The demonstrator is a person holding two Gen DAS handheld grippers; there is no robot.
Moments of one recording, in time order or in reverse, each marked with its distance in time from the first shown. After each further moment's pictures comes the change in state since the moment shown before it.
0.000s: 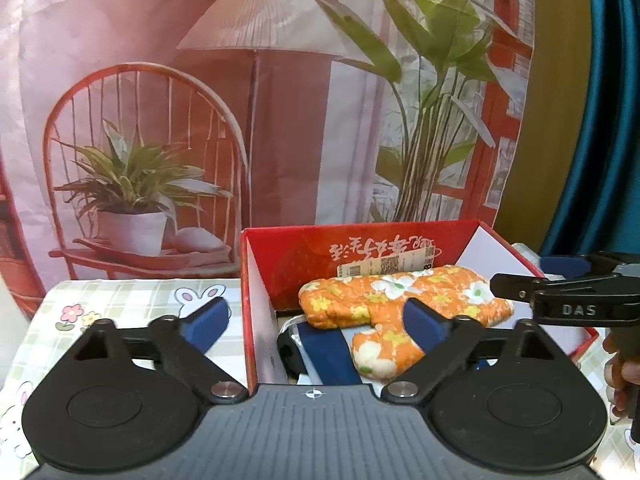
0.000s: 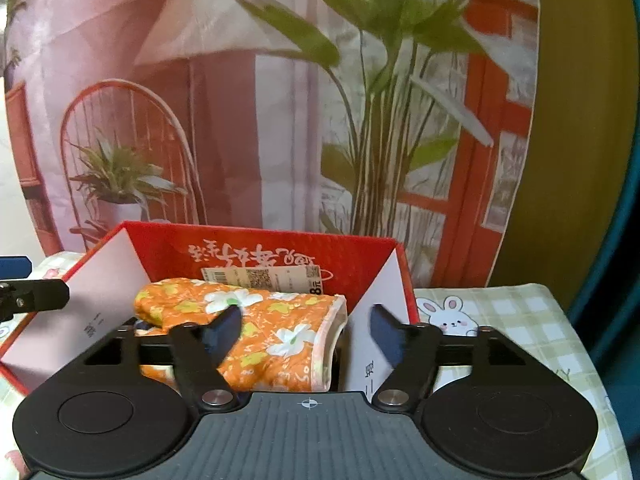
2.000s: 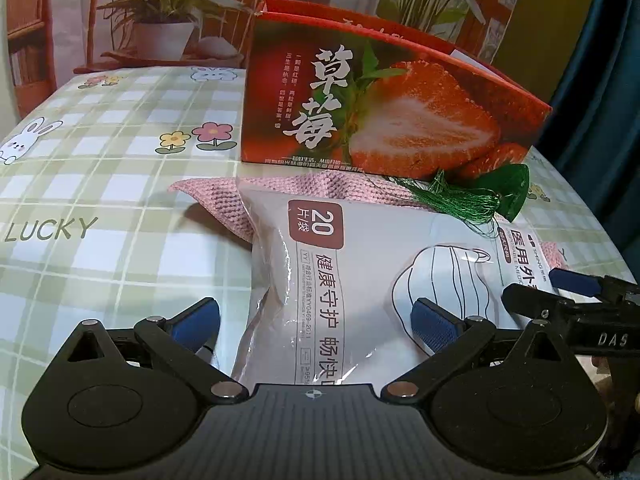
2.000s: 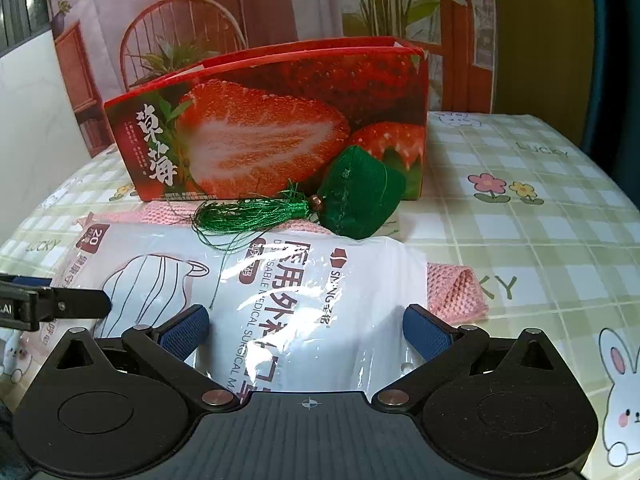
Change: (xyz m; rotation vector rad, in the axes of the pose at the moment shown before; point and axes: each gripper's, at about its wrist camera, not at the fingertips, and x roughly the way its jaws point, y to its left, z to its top) left arm -0.078 -0.025 -0.196 -0.159 0.274 -0.033; right arm -0.114 0.005 -0.206 0.078 0.191 0.130
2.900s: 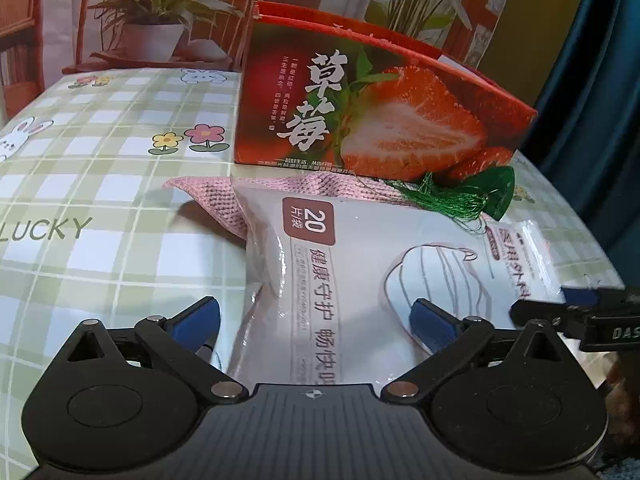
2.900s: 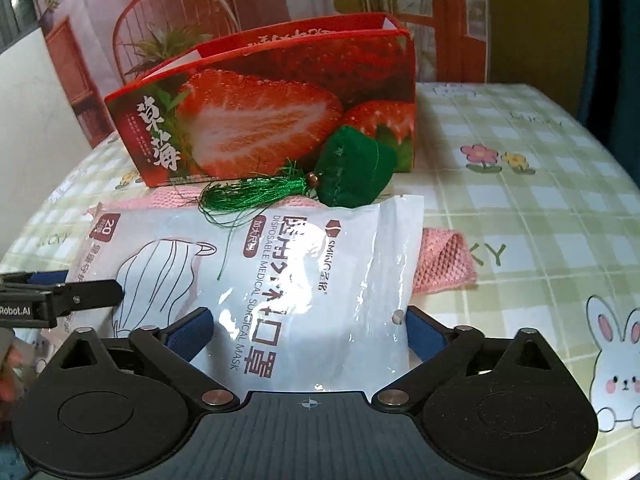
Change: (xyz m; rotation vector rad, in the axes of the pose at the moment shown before) left arm -0.004 0.006 -0.002 -0.010 -0.013 -0.058; right arm -0.016 -0.005 0.003 0.063 0.102 0.020
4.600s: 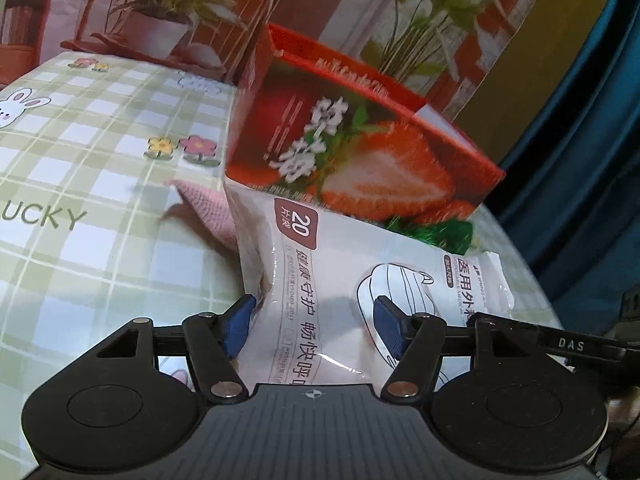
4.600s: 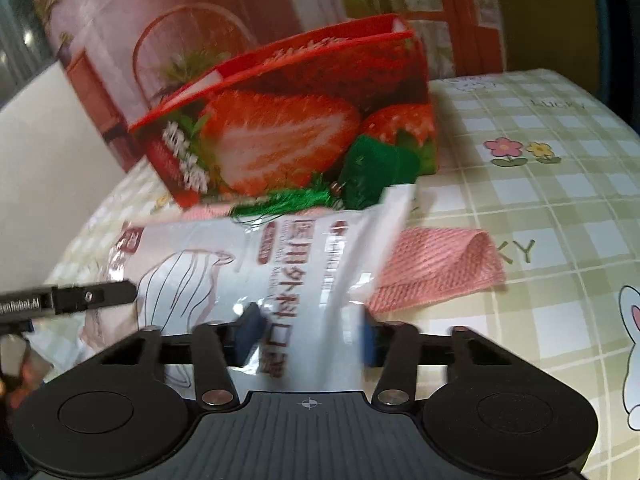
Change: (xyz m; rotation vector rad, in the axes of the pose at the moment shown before) left arm -0.025 0.021 0.004 -0.129 -0.077 -0.169; right arm -0.011 -0.014 0.009 0.088 -0.051 0.140
